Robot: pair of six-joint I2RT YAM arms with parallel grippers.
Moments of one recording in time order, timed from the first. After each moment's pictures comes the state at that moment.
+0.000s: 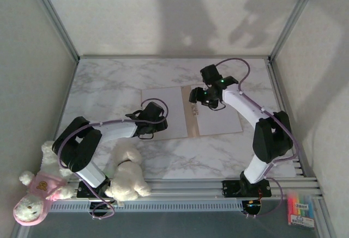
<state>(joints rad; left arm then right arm) -0.65 1.62 0.81 -0.20 -0.08 -0.89 0.49 1.71 1.39 -0.81 -0.10 0.59</state>
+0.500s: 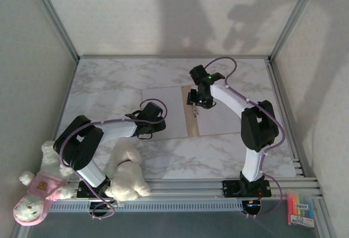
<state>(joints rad) -0.63 1.65 0.80 -0.18 -0.08 -0.86 0.54 1.92 1.54 -0.92 0.00 0.59</state>
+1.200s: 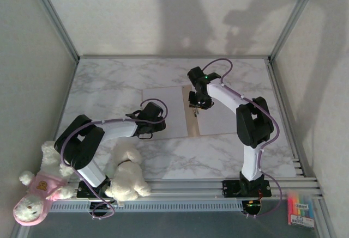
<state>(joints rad) -0.63 1.66 0.80 -0.17 -0.08 -0.85 0.54 1.95 1.55 -0.94 -0.01 0.59</state>
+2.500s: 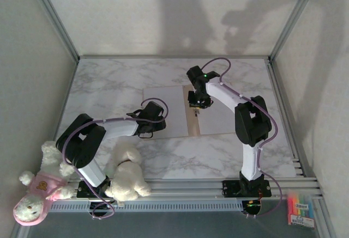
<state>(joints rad) -0.63 1.68 0.82 -0.17 -0.08 -0.85 0.54 1.99 1.60 -0.97 -0.02 0.56</state>
